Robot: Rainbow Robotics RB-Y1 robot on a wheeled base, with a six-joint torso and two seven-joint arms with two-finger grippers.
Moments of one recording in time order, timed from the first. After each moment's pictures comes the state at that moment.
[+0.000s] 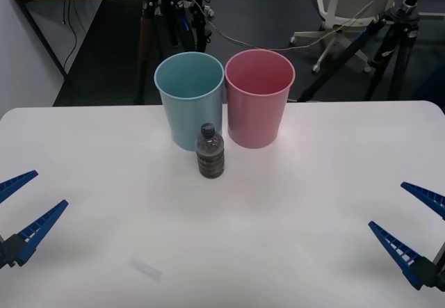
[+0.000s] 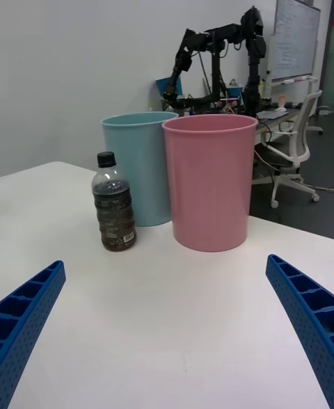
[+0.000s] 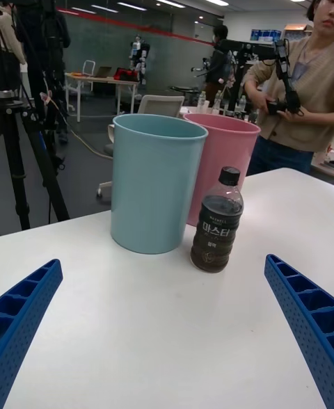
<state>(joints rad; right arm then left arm) 0.44 -0.39 -0.40 -1.71 0.90 -1.21 0.23 0.35 0.40 0.52 -1.66 -0.96 -1.22 0.00</state>
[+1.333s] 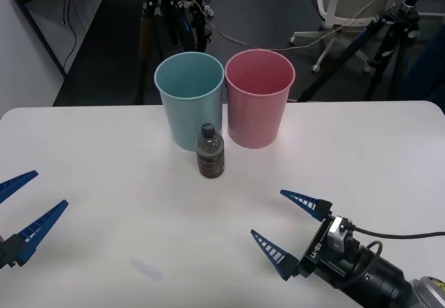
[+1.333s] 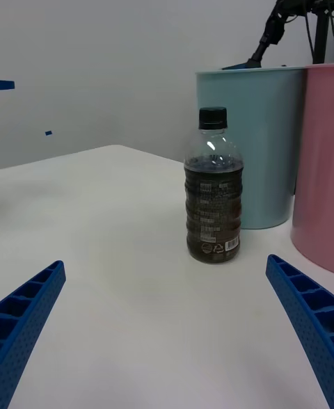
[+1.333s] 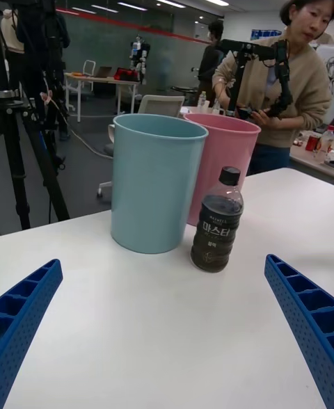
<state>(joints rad) 0.19 -0.41 0.25 -1.49 0.75 -0.87 0.67 0.35 0.40 0.52 -1.66 -0.96 -1.22 0.00</state>
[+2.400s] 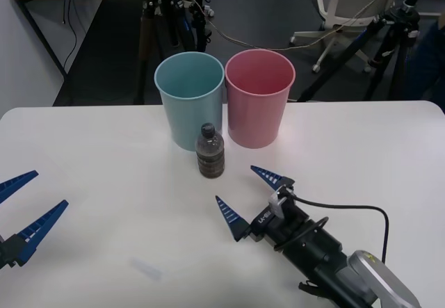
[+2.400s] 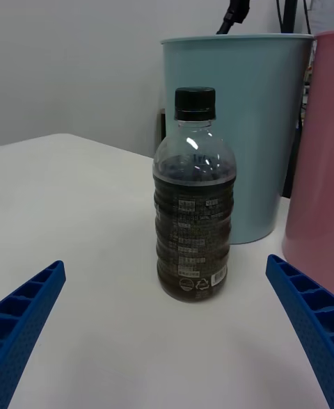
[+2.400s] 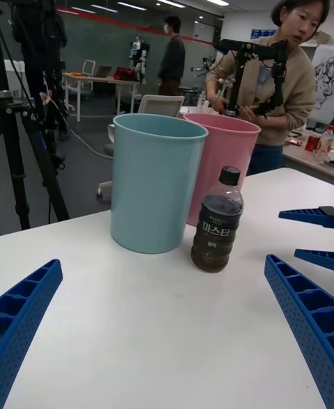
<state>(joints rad) 0.04 -0.25 0.39 -1.44 0.71 -0.51 0.80 0.35 0.40 0.52 -1.66 -0.96 -1.22 0.00</state>
